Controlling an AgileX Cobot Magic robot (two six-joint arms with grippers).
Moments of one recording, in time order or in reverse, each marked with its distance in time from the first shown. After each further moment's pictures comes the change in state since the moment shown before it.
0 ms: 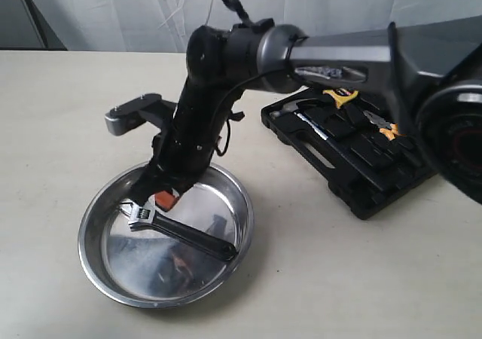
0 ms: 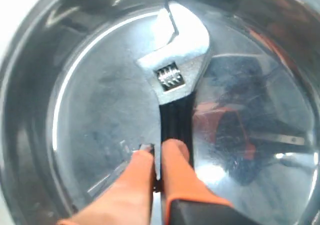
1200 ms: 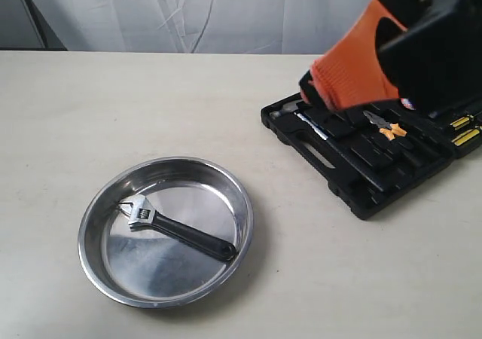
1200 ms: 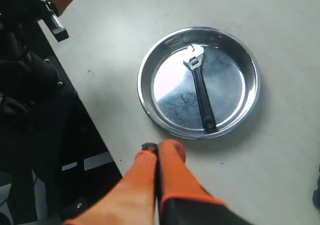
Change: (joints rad) left arm 0.000 0.000 0.000 0.000 0.000 0.000; right arm 0.000 -1.116 0.342 -0.162 0.211 0.387
